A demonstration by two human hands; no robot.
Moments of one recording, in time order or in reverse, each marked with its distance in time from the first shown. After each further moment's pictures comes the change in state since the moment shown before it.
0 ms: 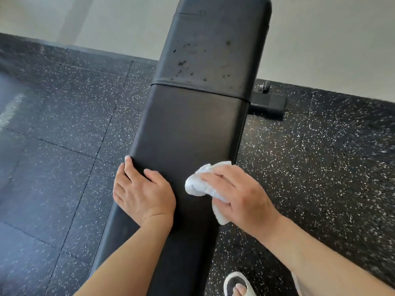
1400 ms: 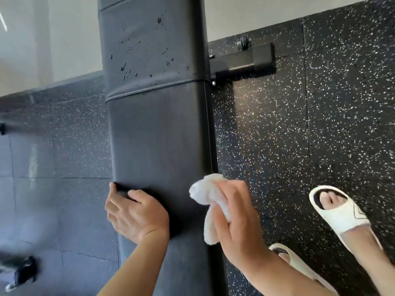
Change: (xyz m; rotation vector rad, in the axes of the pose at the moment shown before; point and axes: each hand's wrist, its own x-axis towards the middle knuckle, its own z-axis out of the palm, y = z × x) left_hand 0.004 -0.004 0.008 0.033 0.038 0.017; right_hand -0.064 -0.035 0.068 0.525 0.476 0.576
